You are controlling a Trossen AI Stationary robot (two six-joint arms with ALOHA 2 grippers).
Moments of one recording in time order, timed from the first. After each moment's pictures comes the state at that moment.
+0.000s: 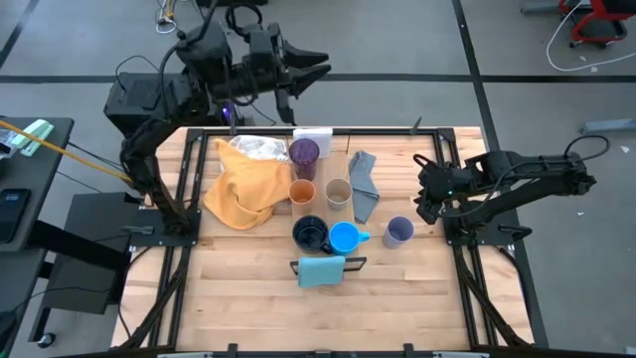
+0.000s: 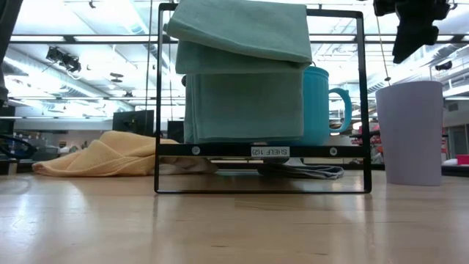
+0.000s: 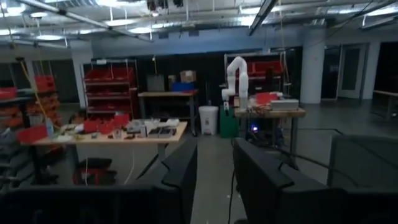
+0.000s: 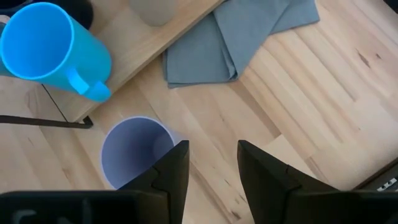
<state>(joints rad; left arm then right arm) 0.33 1.72 2.36 -0.42 0.17 0.01 0.12 0.88 1.04 -1.29 0.23 0.73</state>
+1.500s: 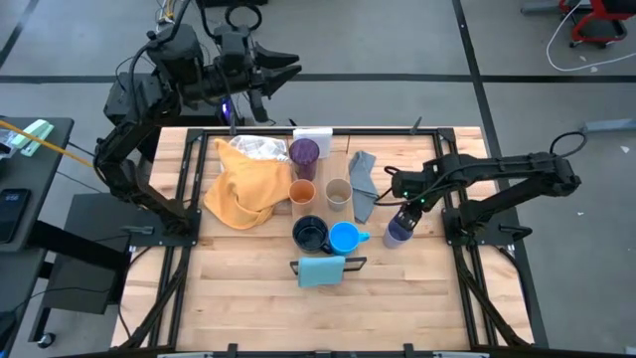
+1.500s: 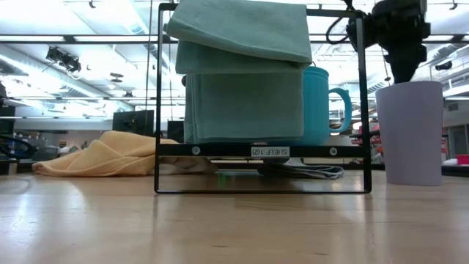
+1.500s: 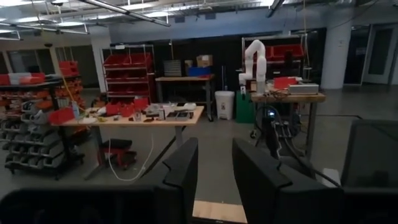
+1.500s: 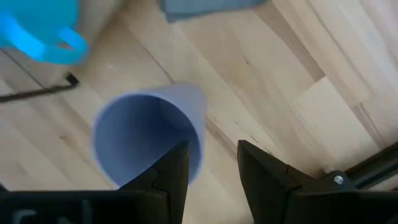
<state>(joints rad) 0.39 1.54 2.17 -0.50 0.15 0.04 -0.01 1.17 1.04 -1.28 -0.04 0.73</state>
